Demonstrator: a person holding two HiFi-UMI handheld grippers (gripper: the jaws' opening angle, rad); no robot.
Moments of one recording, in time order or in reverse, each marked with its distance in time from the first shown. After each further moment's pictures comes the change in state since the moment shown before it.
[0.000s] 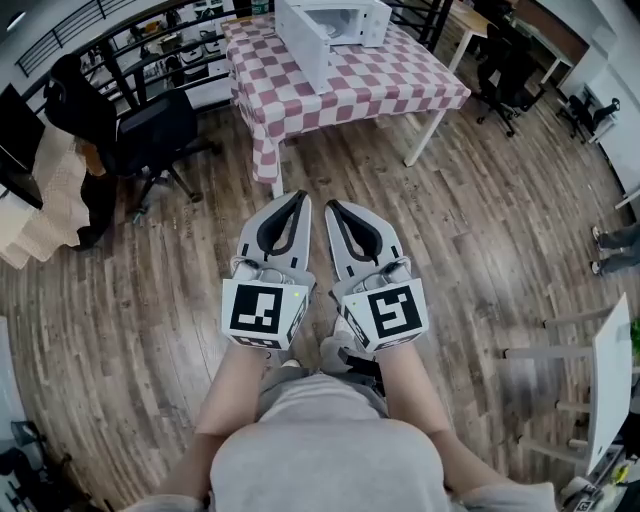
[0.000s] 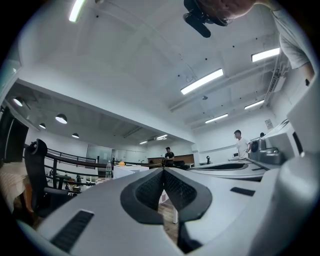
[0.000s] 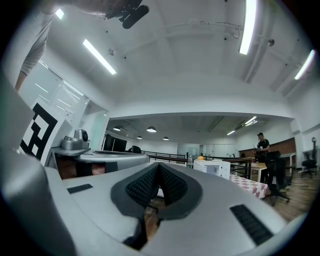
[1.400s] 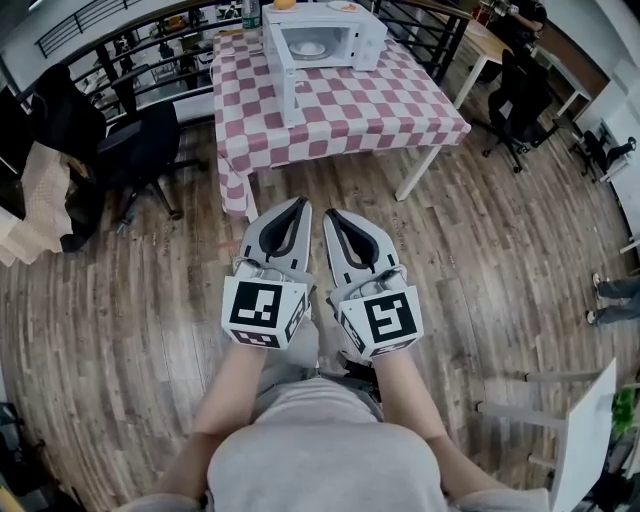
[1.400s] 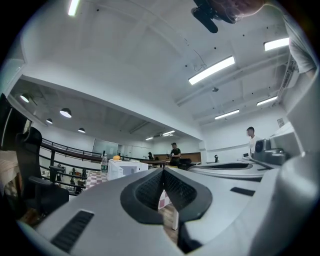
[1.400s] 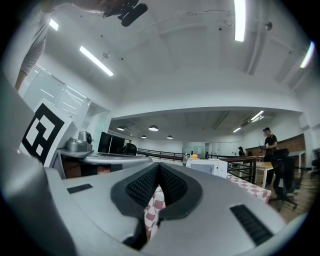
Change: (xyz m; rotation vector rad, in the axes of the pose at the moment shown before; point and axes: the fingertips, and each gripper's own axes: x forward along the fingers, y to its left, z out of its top) left arm 0.216 -0.051 -0.042 -0.051 0.043 0.084; right arm 0.049 -0.211 -0.047 0.013 0.008 0.081
